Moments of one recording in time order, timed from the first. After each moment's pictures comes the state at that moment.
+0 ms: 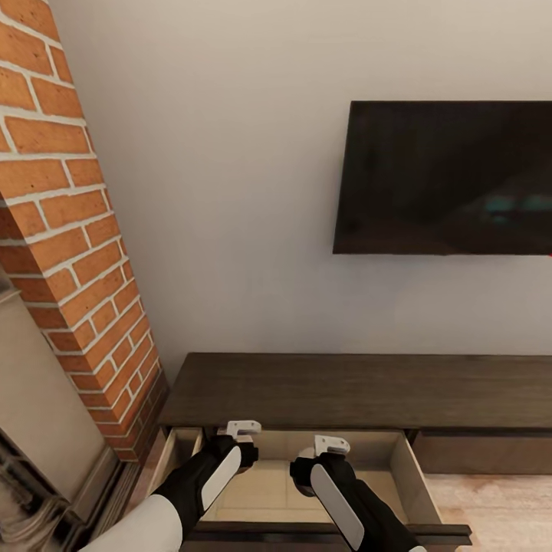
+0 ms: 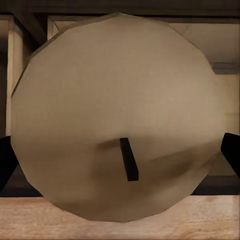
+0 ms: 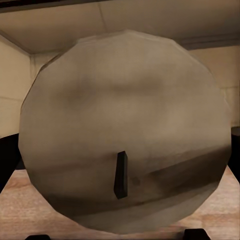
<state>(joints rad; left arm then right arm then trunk) -0.61 -0.13 -0.49 -0.59 0.58 0.51 0.41 -0.43 0.10 0.49 -0.94 -0.71 0.61 -0.62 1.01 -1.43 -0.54</state>
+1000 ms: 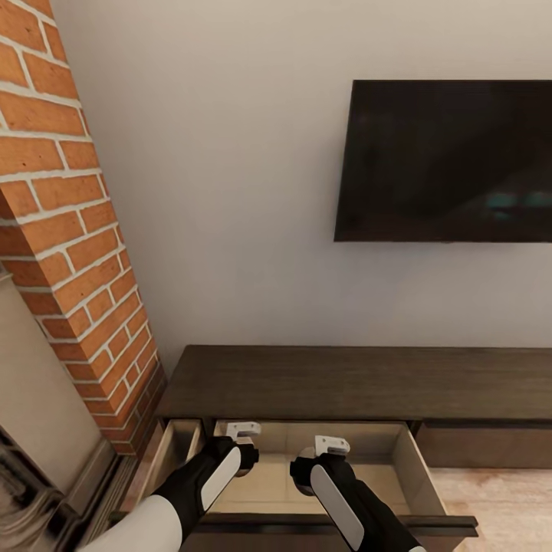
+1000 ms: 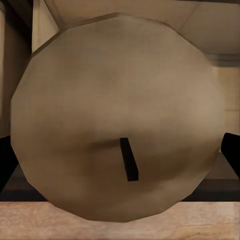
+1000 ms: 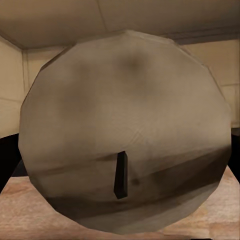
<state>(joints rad) -0.61 -0.13 -0.49 -0.58 0.62 0.51 0.42 -0.43 0.10 0.49 -0.93 -0.71 0.59 -0.61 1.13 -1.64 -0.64</state>
